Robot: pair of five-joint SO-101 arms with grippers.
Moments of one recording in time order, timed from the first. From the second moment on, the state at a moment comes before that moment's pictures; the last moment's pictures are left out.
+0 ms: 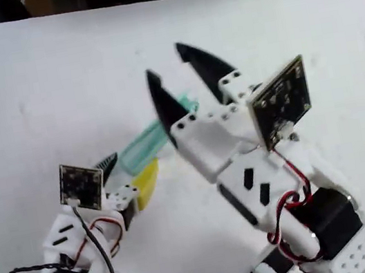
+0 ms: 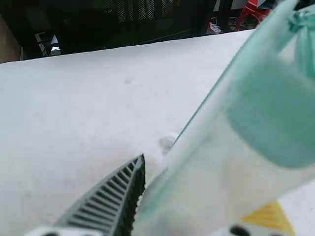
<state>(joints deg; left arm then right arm) 12.5 -104.2 79.3 58.2 3.8 -35.0 -55.8 15.8 49.3 1.9</state>
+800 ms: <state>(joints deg) 6.5 -103.5 79.4 57.4 4.2 -15.6 -13.1 15.8 71.0 27.6</state>
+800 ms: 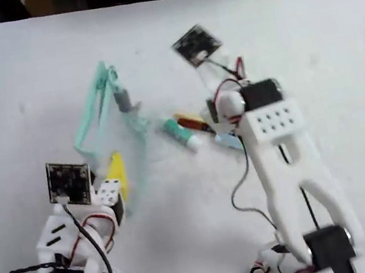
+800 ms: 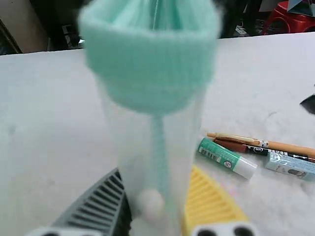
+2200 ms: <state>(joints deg) 6.2 -103.4 79.4 57.2 4.2 -14.5 26.5 0.2 58.6 29.0</state>
